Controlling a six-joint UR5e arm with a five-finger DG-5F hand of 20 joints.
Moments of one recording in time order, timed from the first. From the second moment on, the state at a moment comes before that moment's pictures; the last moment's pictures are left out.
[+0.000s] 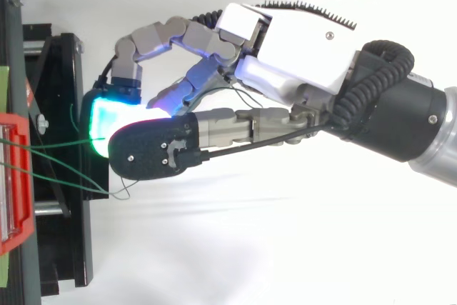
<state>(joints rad) 0.21 -2.29 -1.11 -2.95 -0.99 -0.01</state>
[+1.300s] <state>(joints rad) 0.21 -2.29 -1.11 -2.96 -0.99 -0.01</state>
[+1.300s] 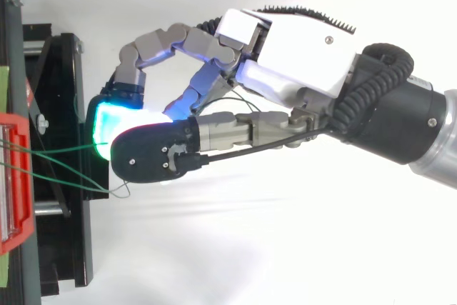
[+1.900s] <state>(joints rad) 0.21 -2.29 -1.11 -2.97 -0.99 -0.01</state>
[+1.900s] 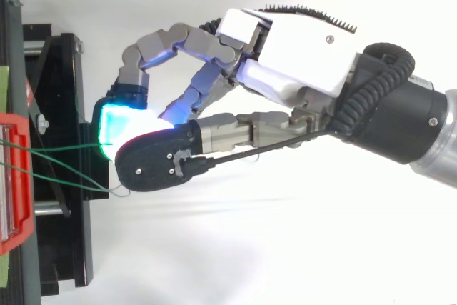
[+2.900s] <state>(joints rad) 0.21 -2.29 -1.11 -2.99 -0.99 0.10</state>
